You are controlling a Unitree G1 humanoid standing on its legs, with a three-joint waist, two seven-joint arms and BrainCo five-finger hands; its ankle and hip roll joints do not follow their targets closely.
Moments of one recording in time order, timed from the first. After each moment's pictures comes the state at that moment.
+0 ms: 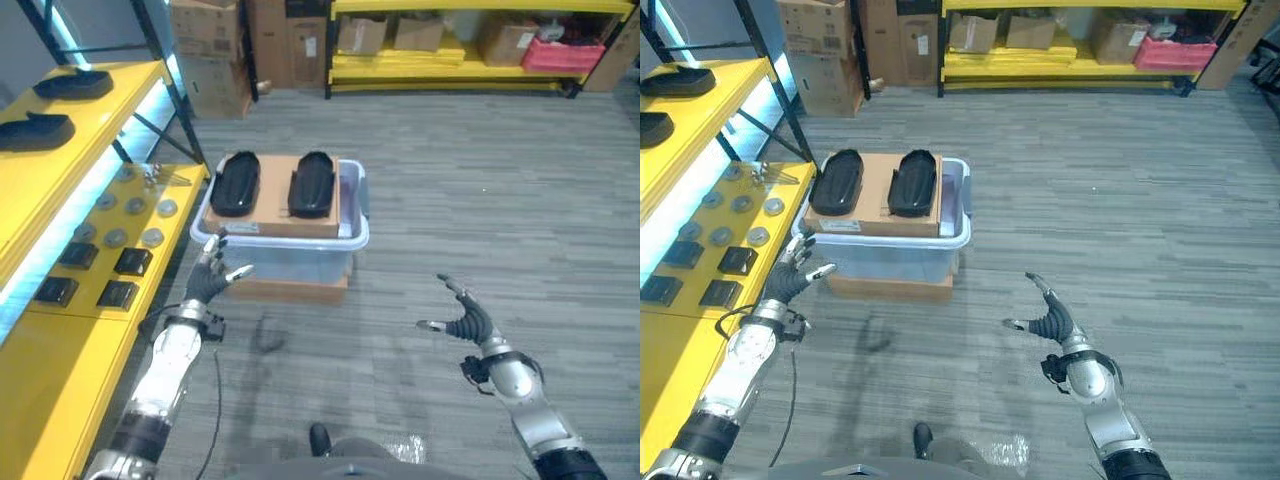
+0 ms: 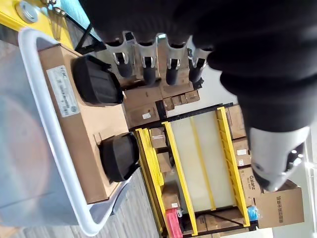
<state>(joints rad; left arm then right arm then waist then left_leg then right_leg) -0.06 0.34 -0.16 0.18 -0.13 -0.22 0.10 0.10 -0.55 0.04 0.19 -0.18 -0.15 -0.08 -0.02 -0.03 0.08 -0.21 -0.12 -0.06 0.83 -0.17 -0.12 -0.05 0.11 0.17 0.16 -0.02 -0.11</state>
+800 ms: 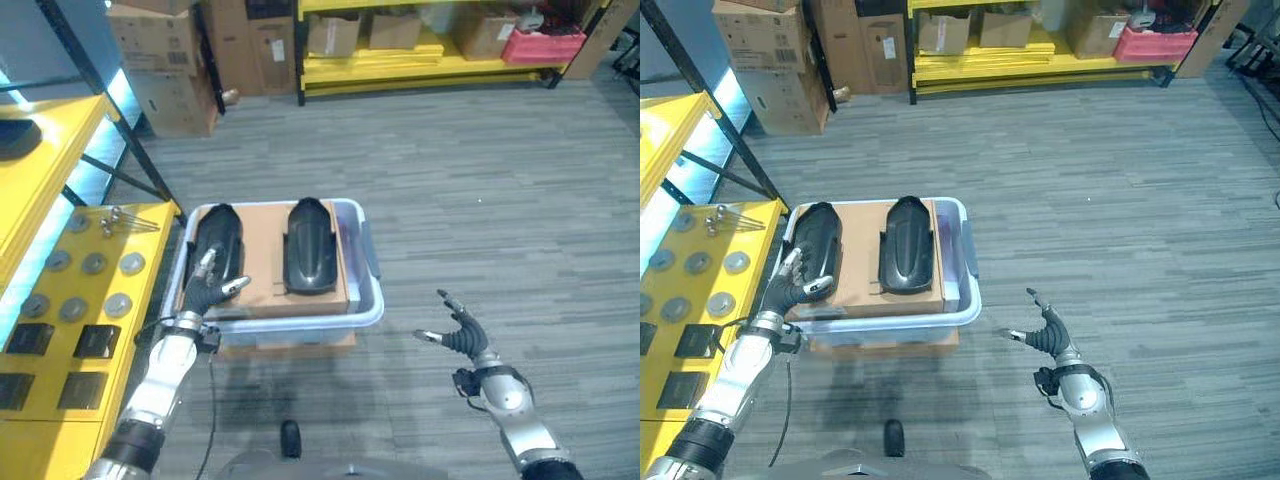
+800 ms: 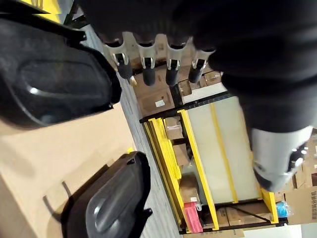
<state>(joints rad) -0.05 0.37 -0.17 0.21 -0.12 -0.21 0.10 0.10 -0.50 0.03 0.25 -0.13 -0.15 -0.10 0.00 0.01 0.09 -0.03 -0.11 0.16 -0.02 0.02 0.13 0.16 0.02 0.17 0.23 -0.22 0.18</state>
